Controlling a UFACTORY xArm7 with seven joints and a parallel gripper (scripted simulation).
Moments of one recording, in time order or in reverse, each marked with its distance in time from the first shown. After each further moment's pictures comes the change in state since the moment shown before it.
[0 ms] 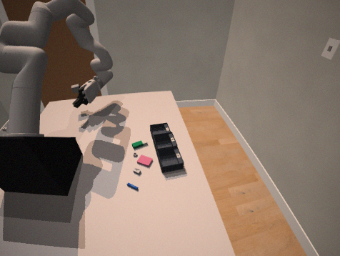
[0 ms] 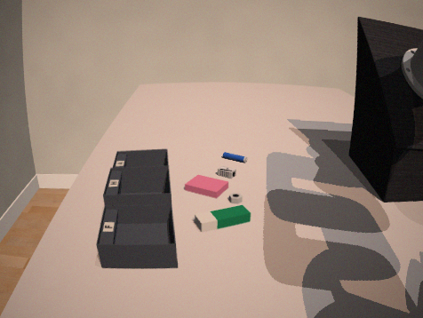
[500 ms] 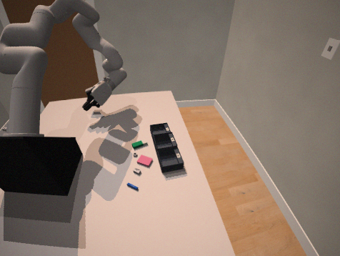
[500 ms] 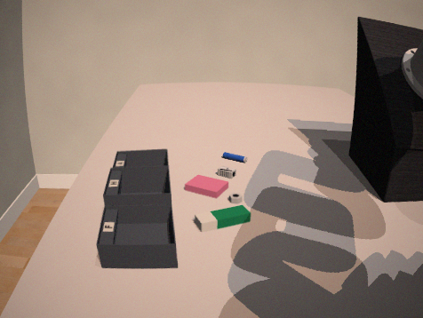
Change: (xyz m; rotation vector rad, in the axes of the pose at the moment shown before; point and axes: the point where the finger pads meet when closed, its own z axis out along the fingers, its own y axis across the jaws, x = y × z) arm -0.056 0.009 -0.010 -0.123 0.201 0.288
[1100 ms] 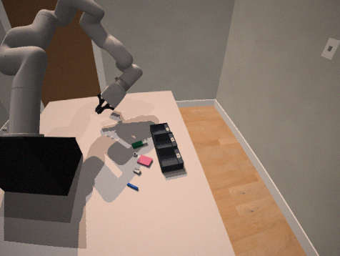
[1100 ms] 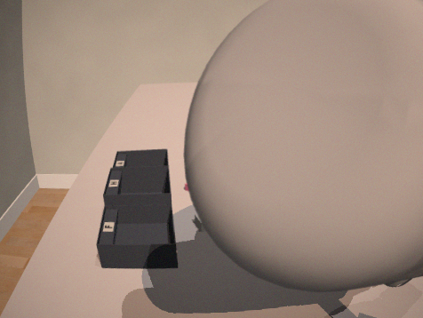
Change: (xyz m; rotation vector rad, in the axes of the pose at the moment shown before) arm -0.073 0.020 -0.022 -0.140 0.253 0.368
